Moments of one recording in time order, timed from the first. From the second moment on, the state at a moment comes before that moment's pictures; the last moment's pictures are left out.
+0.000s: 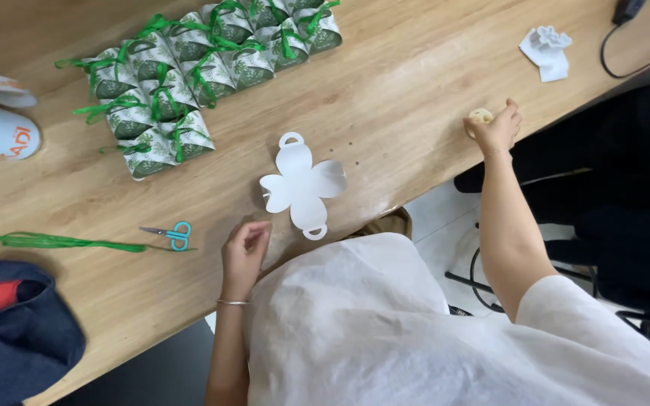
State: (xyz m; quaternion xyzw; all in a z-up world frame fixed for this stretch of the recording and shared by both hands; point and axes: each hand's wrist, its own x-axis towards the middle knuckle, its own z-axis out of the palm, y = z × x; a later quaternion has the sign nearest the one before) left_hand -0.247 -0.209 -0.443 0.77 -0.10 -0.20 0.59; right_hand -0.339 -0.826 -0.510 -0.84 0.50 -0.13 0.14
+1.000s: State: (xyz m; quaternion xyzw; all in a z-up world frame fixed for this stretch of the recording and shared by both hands) left_hand -0.169 -0.216 -0.140 0.80 -0.27 0.14 0.52; right_hand -0.208 -0.550 -0.423 -0.97 0.09 0.05 0.20
